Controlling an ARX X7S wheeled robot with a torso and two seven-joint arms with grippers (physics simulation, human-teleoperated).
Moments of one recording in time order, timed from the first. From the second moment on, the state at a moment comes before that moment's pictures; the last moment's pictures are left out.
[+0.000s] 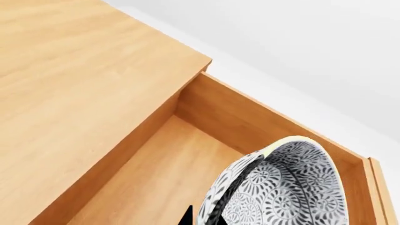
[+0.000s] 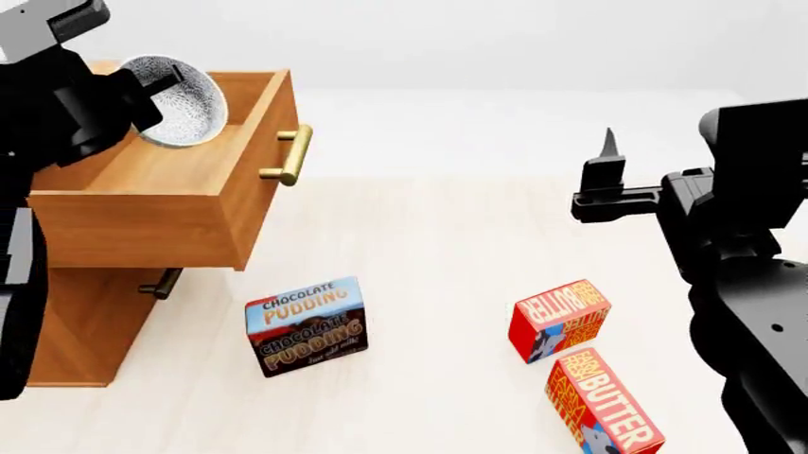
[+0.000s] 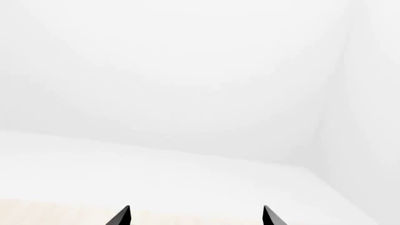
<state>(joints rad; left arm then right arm) -1.66 -0.35 0.34 -1.31 -0.76 -0.64 -0.32 0.72 0.44 0.00 -0.58 0.42 1.13 0.22</state>
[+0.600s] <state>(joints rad) -1.60 -0.31 -0.05 -1.31 -0.32 -0.66 -0.25 0.72 0.44 -0.01 -0.56 0.42 1.11 0.23</state>
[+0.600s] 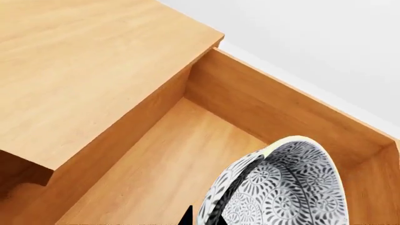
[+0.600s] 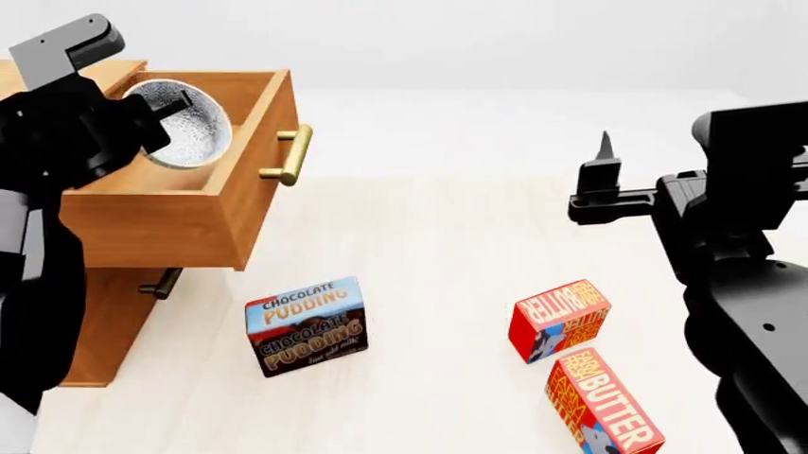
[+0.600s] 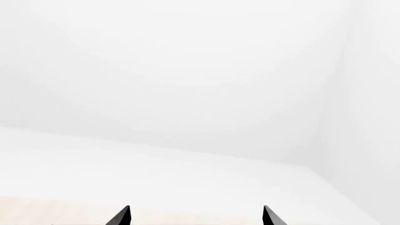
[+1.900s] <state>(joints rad) -1.62 -0.24 -0.27 -0.83 -0.06 -0.93 -0.08 0.72 0.44 -0.01 -0.56 0.45 1.10 0.24</state>
